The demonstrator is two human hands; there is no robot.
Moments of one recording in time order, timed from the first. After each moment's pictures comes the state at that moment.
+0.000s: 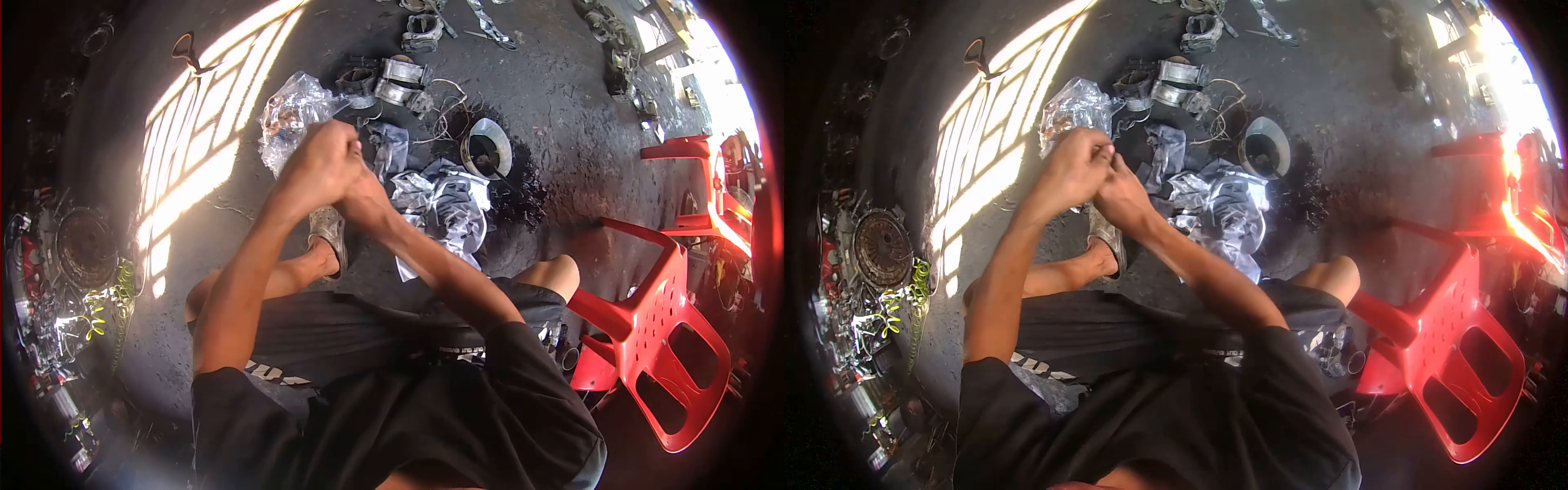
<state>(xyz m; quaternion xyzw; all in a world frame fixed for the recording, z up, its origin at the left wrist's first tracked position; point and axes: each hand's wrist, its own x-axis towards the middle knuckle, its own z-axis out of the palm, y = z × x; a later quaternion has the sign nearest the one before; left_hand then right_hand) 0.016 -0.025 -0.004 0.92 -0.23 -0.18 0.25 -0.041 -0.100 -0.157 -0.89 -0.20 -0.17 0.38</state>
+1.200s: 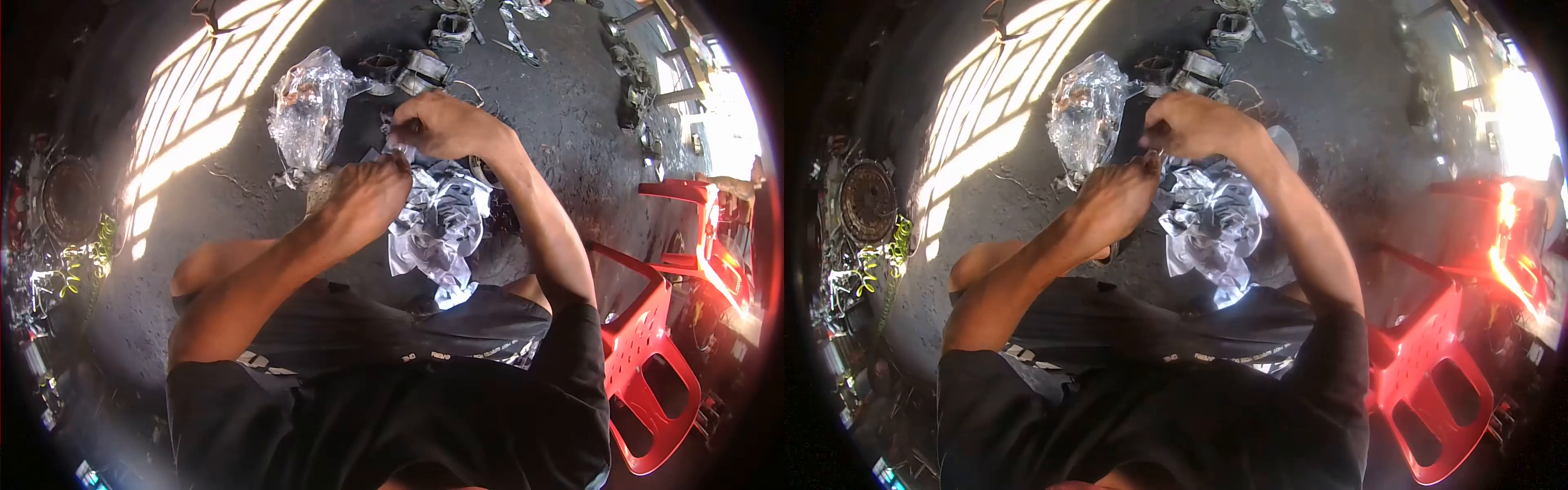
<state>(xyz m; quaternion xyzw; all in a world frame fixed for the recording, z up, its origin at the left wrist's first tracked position) -0.042 -0.025 -0.029 0.90 -0.40 -0.17 0.07 0.021 -0.216 -0.025 -0.89 -0.29 0.18 0.29</state>
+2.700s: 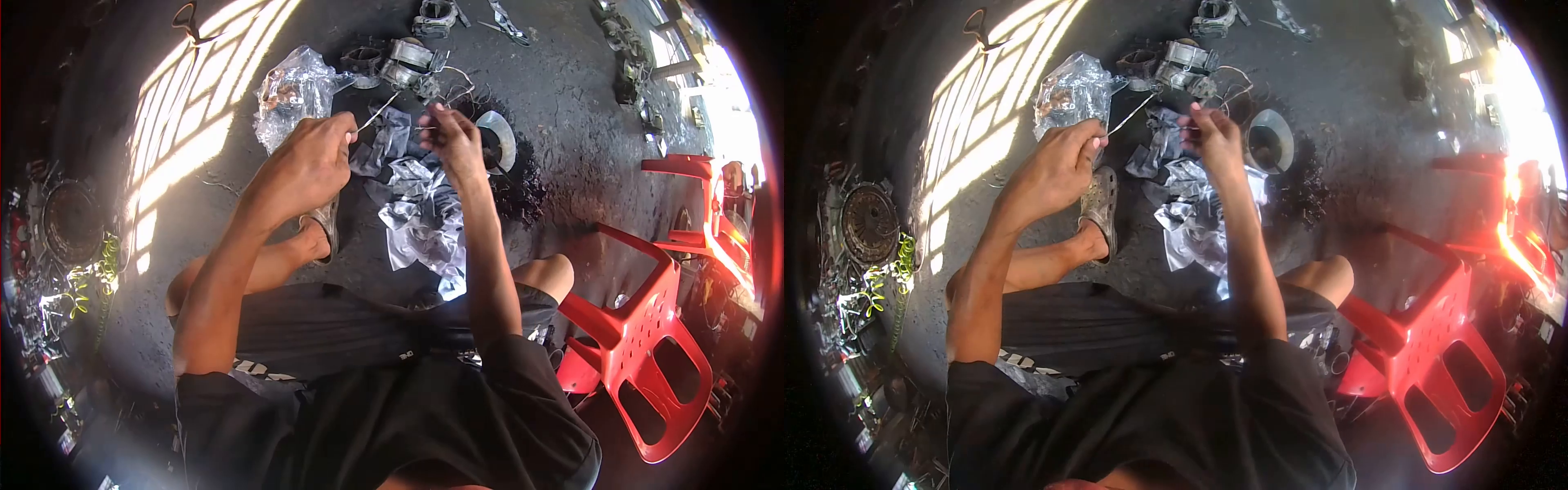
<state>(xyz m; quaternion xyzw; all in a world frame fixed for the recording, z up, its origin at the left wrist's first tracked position) -0.003 -0.003 0.004 0.91 -0.27 -0.16 0.26 -0.035 -0.228 -0.140 -0.49 0.24 0.00 0.84</state>
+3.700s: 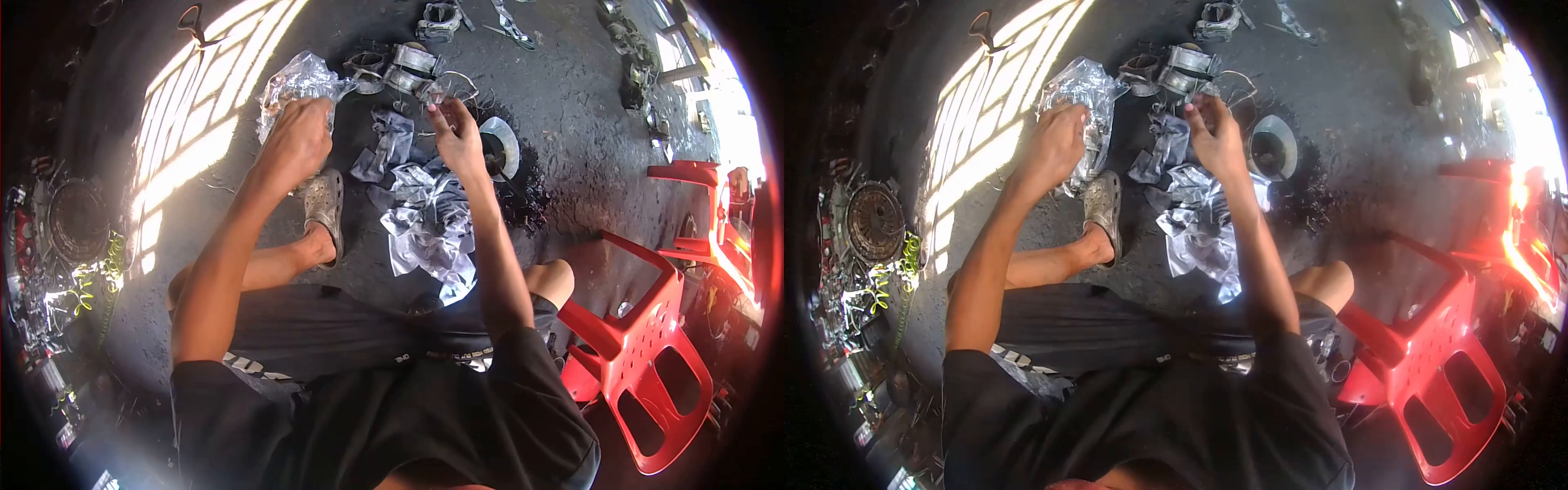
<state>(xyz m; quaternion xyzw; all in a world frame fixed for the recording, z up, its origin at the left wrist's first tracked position) 0.038 0.008 -0.047 0.93 -0.29 0.03 0.20 -0.011 -0.241 -0.167 -0.77 0.12 -0.11 0.61</state>
